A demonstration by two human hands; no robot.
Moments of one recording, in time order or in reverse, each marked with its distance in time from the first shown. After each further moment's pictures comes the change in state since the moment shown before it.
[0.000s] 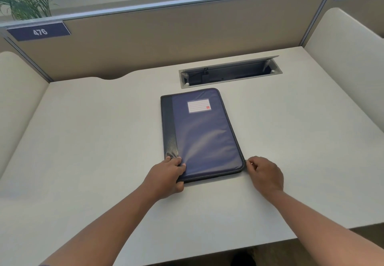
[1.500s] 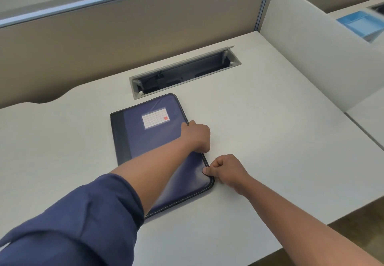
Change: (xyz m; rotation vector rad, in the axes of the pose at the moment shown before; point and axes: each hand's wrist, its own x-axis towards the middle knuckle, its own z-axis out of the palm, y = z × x) left_hand 0.256 0.138 -0.068 0.152 -0.238 0.022; right_hand 0.055 -0.011 -0.016 0.585 -0.474 0.313
